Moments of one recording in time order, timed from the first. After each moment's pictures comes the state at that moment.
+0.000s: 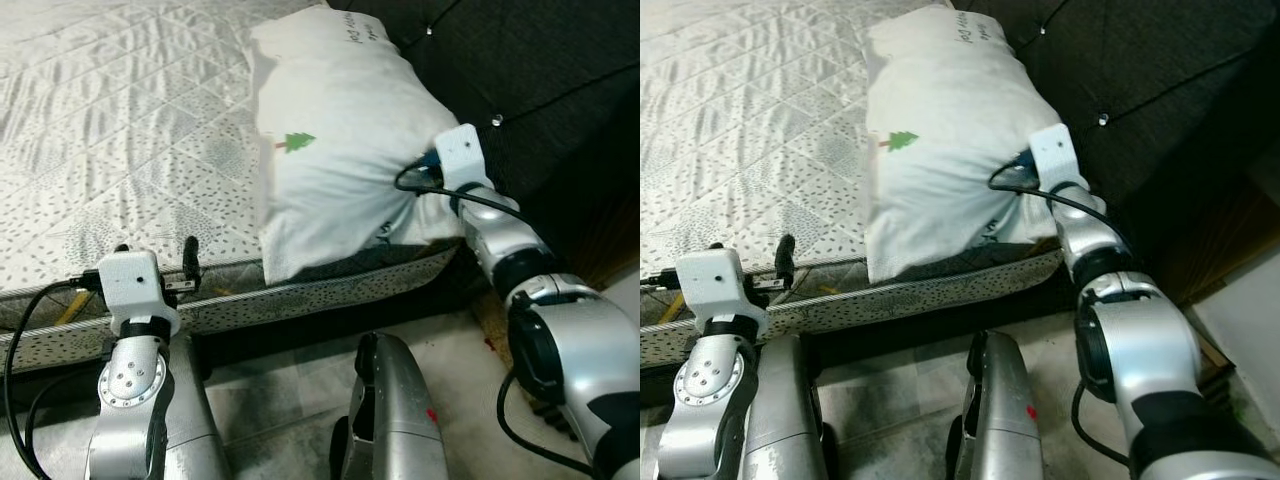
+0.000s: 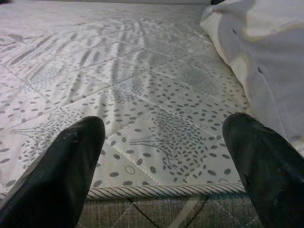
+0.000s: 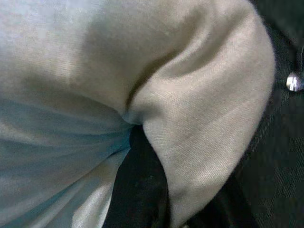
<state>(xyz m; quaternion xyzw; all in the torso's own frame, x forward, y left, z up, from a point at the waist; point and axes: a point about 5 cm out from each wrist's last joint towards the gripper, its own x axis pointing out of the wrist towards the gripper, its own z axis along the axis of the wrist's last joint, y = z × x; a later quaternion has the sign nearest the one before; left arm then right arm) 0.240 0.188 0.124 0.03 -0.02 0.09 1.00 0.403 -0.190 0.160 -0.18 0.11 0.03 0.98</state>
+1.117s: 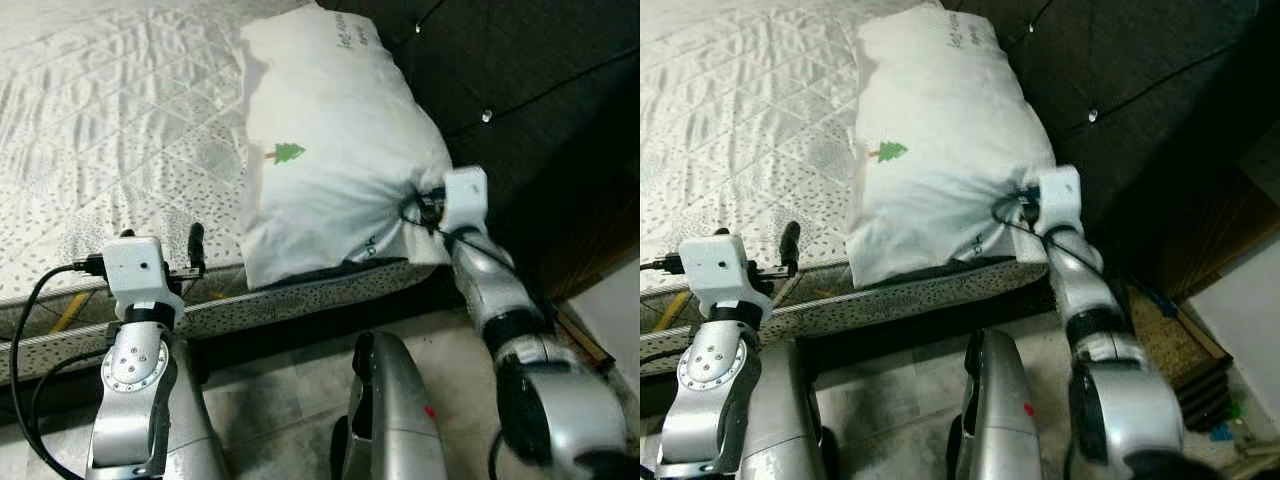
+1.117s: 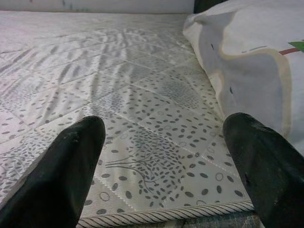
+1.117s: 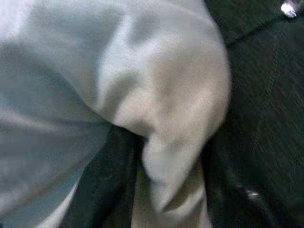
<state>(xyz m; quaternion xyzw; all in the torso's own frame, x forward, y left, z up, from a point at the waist) 0.250 0.182 0.130 0.02 -0.03 0.06 1.00 0.367 -0.189 0.116 -0.06 0.04 0.03 1.00</state>
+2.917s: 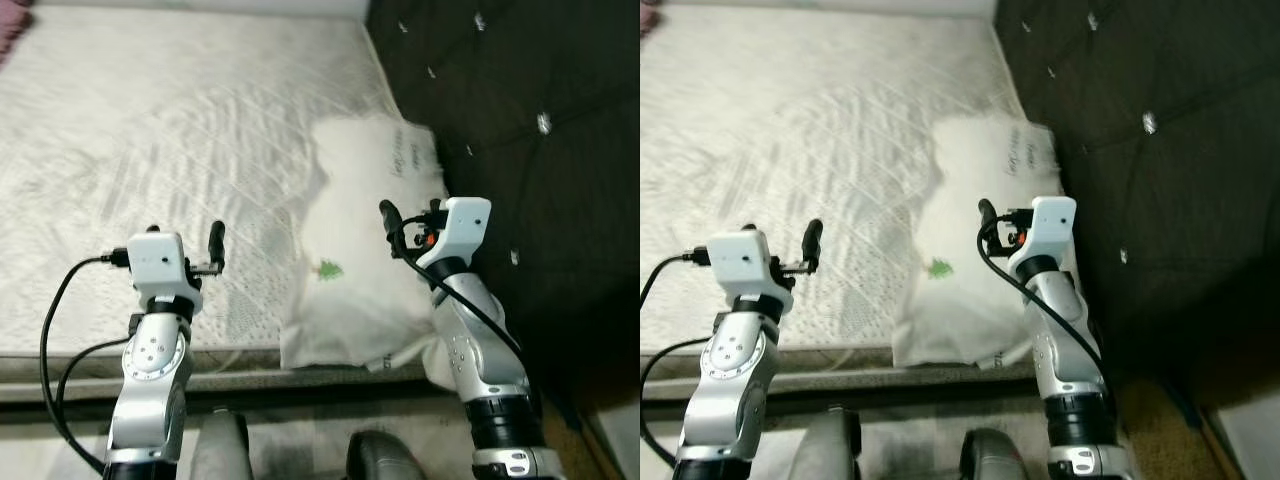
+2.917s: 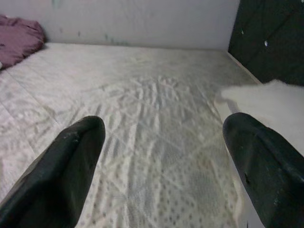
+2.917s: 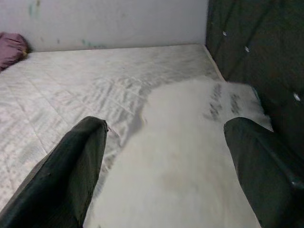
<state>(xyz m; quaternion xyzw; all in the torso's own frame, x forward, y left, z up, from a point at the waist) 0.265 0.167 0.127 0.01 -0.04 0.03 1.00 0.312 -0.139 0.135 0.07 -0.02 0.09 0.99</state>
